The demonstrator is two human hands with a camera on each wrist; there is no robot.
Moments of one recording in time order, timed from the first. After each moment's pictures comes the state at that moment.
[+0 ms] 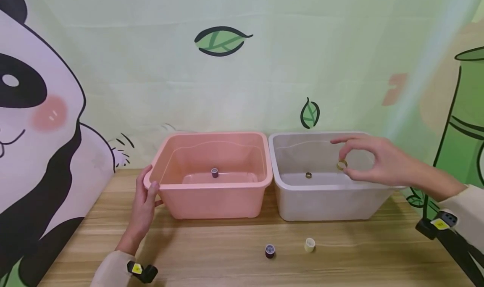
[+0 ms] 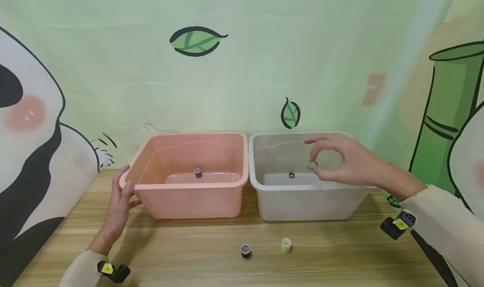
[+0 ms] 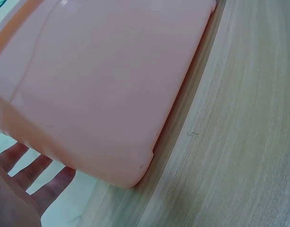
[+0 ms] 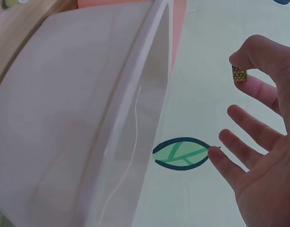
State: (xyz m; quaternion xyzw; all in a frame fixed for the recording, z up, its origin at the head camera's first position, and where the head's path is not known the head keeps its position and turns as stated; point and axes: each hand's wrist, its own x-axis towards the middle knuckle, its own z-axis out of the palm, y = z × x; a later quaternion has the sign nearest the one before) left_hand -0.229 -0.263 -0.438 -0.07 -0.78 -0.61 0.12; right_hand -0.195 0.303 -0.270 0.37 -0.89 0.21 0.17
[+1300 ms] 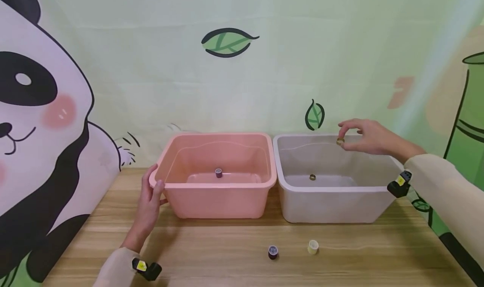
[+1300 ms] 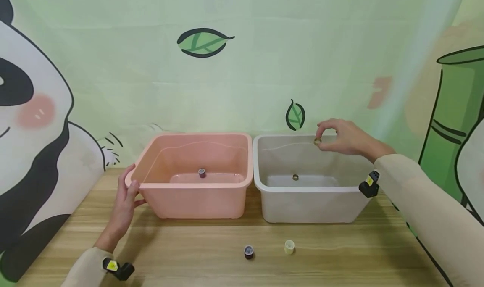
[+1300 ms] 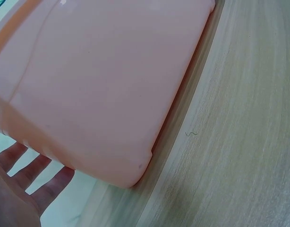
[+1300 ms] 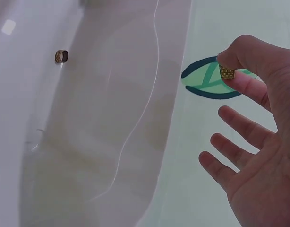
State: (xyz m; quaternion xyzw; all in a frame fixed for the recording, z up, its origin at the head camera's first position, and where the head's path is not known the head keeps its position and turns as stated) left_hand -0.229 -0.264 -0.439 -0.06 -0.78 -0.61 0.12; right_hand -0.287 0.323 -0.272 0.20 -0.95 0.23 0.03
